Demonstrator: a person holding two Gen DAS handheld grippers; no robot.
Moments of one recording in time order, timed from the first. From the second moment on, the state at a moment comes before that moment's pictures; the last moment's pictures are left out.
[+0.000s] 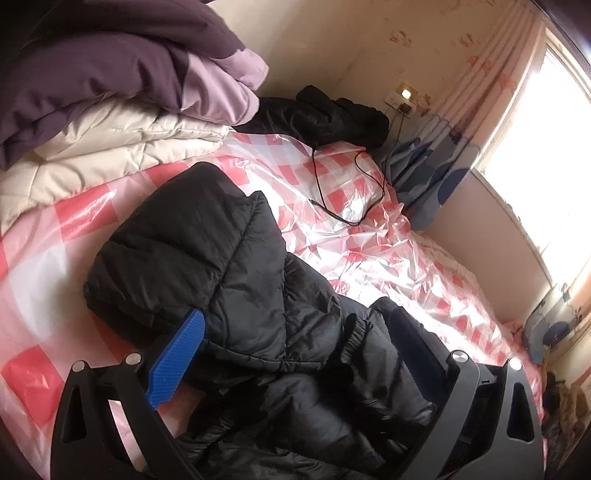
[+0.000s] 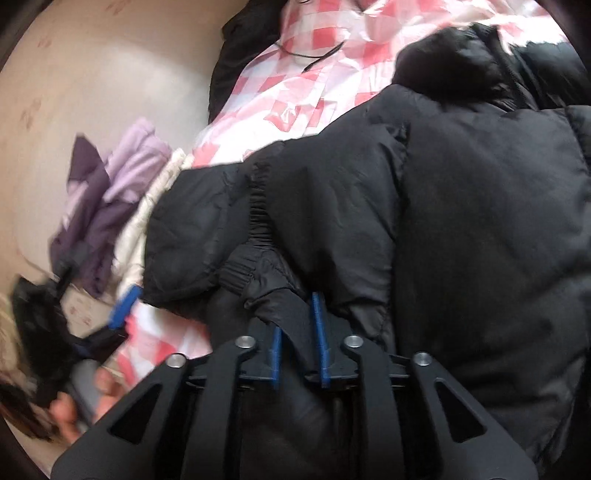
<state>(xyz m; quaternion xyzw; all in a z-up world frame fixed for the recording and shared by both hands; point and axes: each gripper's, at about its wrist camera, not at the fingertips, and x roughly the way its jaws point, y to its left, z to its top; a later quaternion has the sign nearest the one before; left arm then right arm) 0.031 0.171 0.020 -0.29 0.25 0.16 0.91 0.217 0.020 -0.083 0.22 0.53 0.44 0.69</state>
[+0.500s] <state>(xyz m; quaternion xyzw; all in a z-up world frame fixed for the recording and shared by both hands) 0.050 0.156 0.015 -0.18 0.31 0.16 0.92 0.210 -0.101 -0.061 0.28 0.48 0.30 0.77</state>
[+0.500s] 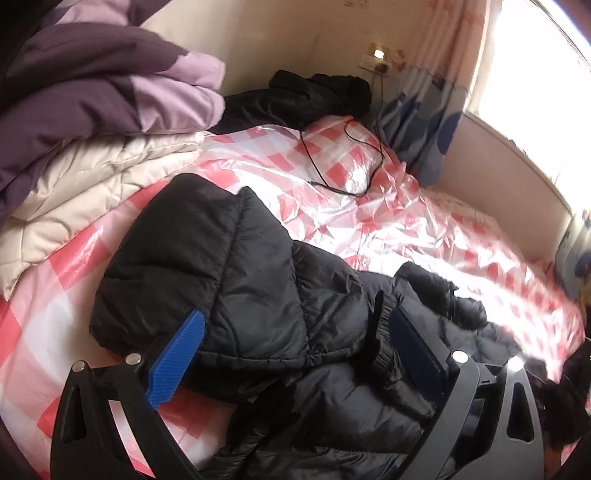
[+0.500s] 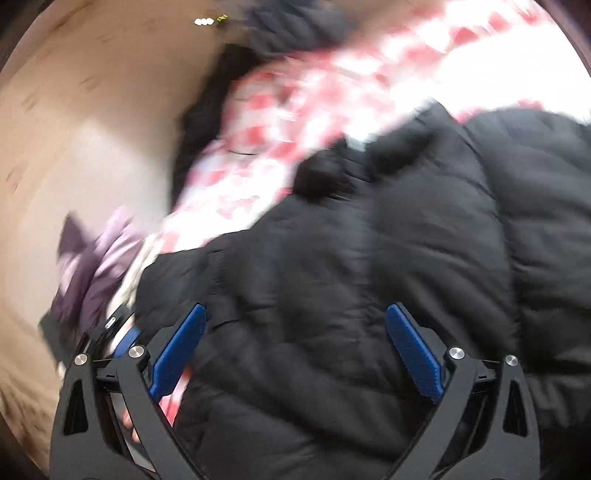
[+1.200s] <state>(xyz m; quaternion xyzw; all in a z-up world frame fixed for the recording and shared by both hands) 0.125 0.098 -0.060 0.27 0.44 0.06 0.86 0.143 -0.175 -0.058 0.40 0.42 0.30 0.76</state>
